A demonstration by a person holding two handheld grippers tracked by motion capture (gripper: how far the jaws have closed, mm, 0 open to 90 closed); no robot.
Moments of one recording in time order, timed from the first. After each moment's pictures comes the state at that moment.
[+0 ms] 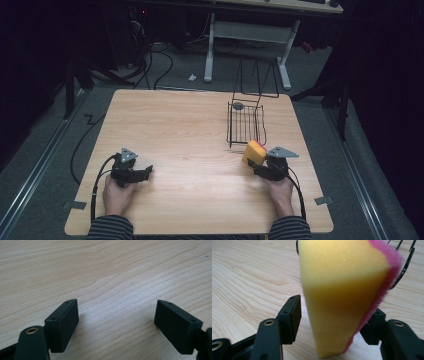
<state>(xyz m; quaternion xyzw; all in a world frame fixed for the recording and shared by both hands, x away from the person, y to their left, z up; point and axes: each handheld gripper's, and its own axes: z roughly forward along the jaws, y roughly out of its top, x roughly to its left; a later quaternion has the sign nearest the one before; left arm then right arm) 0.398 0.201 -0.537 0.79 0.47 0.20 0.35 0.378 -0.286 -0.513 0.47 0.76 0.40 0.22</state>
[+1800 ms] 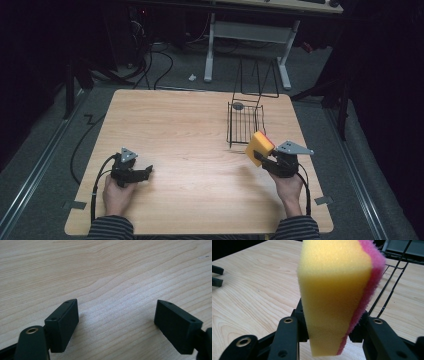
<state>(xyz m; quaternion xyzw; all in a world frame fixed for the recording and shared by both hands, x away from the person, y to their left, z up) 0.398 0.201 -0.537 0.79 0.47 0.20 0.35 0.363 -0.292 -0.460 0.44 0.74 0.45 0.23</state>
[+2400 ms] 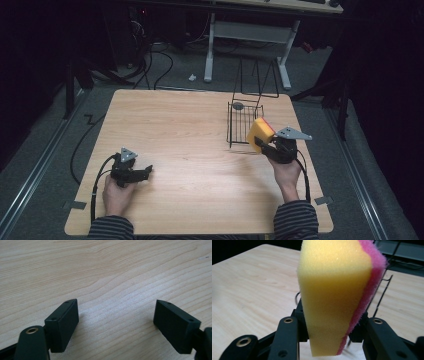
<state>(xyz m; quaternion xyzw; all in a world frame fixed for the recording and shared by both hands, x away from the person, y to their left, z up) 0.398 0.201 -0.537 0.78 0.47 0.20 0.35 0.398 -0.291 -0.442 0.46 0.73 0.44 0.25</state>
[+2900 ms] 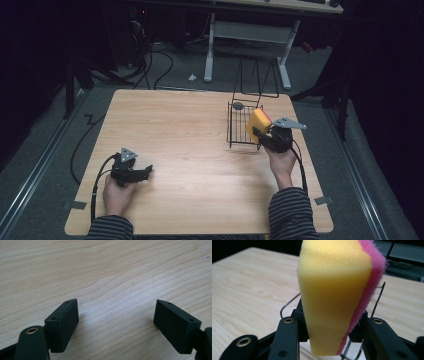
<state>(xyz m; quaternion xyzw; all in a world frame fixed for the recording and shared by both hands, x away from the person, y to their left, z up) 0.399 0.201 -0.537 0.78 0.47 0.20 0.35 0.430 -0.286 -0.441 0.48 0.71 0.44 0.27</state>
